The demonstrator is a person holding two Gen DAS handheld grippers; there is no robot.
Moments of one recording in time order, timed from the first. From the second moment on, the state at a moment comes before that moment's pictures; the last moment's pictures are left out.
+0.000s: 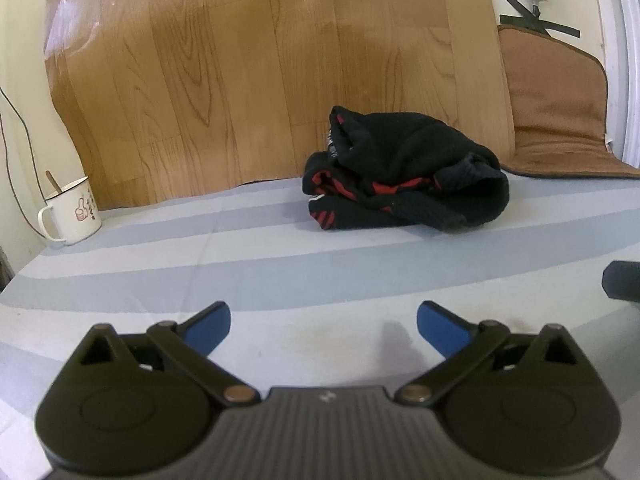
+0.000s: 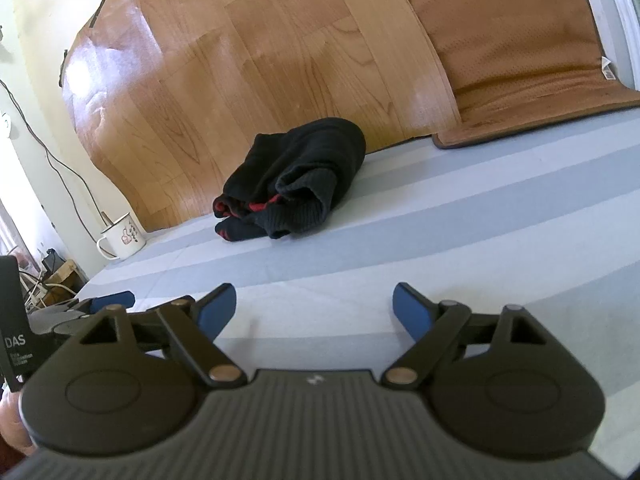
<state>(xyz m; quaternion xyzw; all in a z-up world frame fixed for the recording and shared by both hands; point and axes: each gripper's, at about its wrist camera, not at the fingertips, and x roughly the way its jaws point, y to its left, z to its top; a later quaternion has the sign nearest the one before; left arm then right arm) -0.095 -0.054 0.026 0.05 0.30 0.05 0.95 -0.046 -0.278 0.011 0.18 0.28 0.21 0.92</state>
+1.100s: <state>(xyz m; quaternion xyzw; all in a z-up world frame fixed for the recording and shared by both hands) -0.098 -0.057 0.027 0.08 0.29 0.06 0.95 -0.044 -0.281 0.011 0.18 0.28 0.21 0.92</state>
